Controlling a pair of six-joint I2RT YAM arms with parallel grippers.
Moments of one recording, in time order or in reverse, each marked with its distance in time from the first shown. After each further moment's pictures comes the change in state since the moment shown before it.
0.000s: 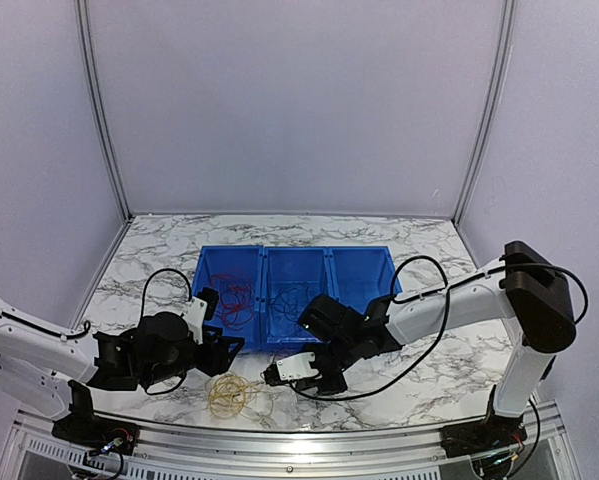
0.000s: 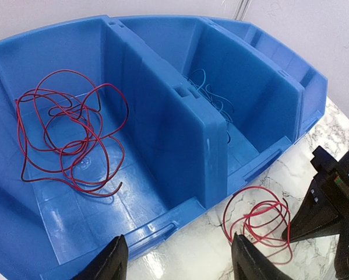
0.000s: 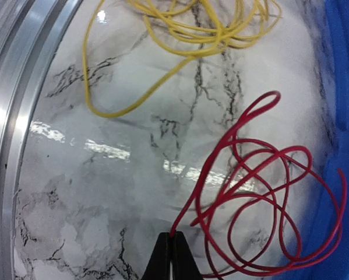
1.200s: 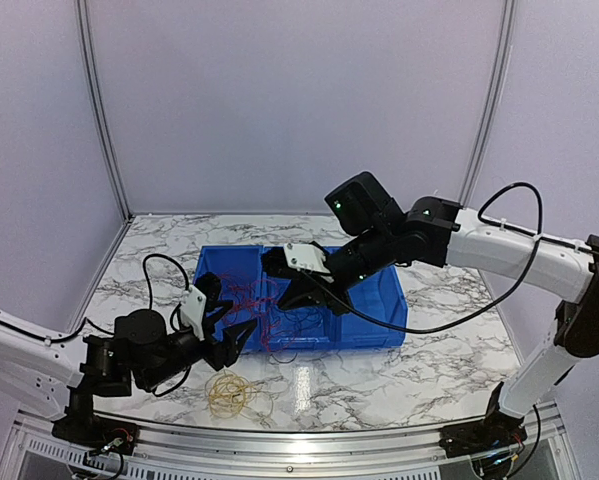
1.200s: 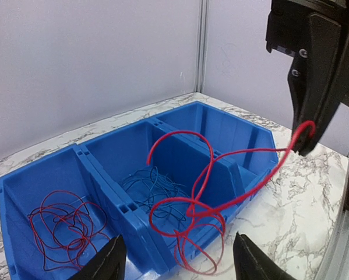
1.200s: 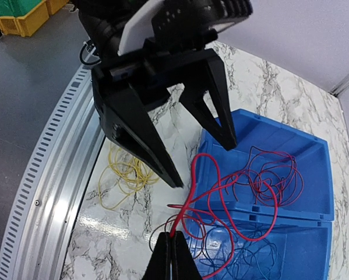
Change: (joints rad) left arm -0.150 -0.104 0.038 0.198 -0.143 0.335; right arm -0.121 -0.215 0.460 -0.345 -0.241 0.029
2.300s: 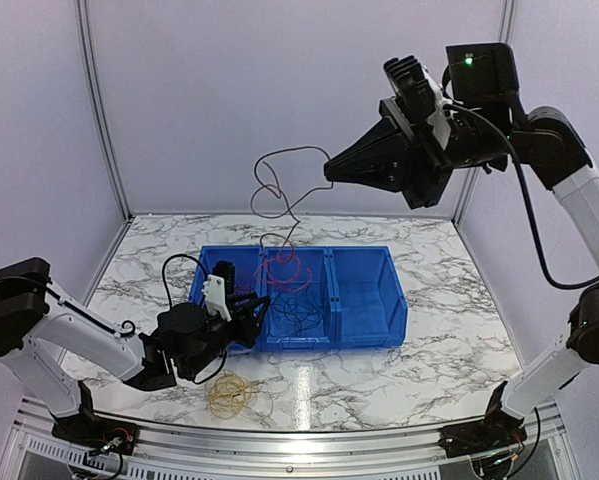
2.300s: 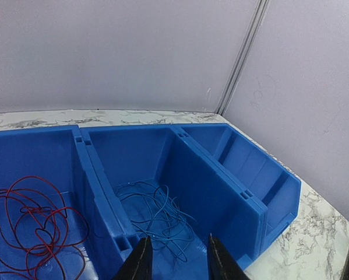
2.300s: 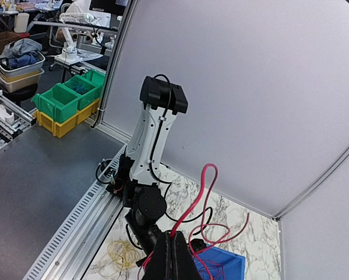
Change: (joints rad) left arm 0.136 0.452 0.098 0.420 -0.005 -0.237; right arm -0.061 -0.089 0.607 -0.222 -0.328 0.037
